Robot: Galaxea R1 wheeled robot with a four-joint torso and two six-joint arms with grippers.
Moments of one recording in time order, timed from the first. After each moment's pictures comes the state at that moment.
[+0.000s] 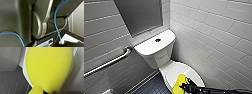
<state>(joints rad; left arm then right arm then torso) 1.57 2.80 -2.11 0.97 0.03 -0.82 -0.64 2.67 -1.66 1.75 0.44 -1.14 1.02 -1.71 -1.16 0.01</state>
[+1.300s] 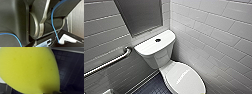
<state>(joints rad) 1.57 2.80 -2.08 0.97 0.02 -0.82 -0.92 2.24 -1.51 1.70 0.34 -1.13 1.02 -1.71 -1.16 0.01</state>
